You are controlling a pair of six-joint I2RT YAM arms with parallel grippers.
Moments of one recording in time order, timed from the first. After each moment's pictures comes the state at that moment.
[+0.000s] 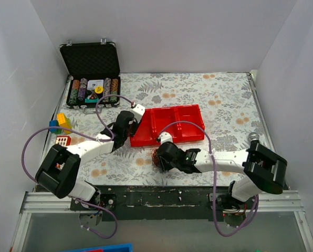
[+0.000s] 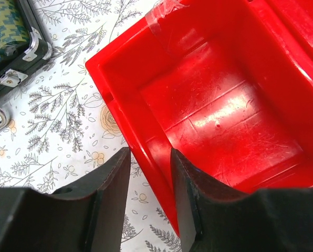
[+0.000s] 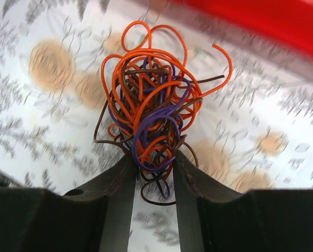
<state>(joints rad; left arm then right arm) -0.56 1.44 0.73 0.10 -0.28 0.16 1.15 1.52 0.77 -0.14 0.27 0.55</state>
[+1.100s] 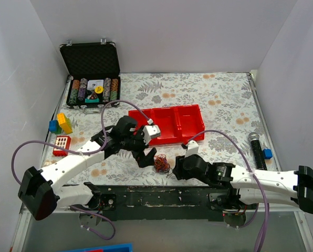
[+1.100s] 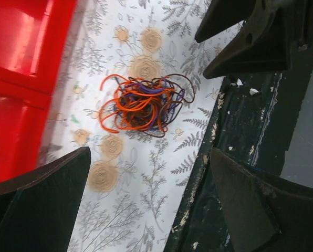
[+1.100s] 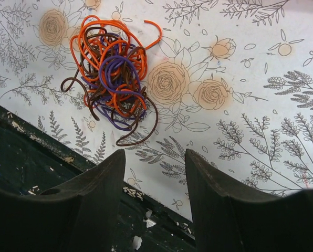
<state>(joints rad) -0.72 1.14 0.86 -0.49 0.50 0.21 1.26 0.97 0.45 -0.26 0.37 0.78</state>
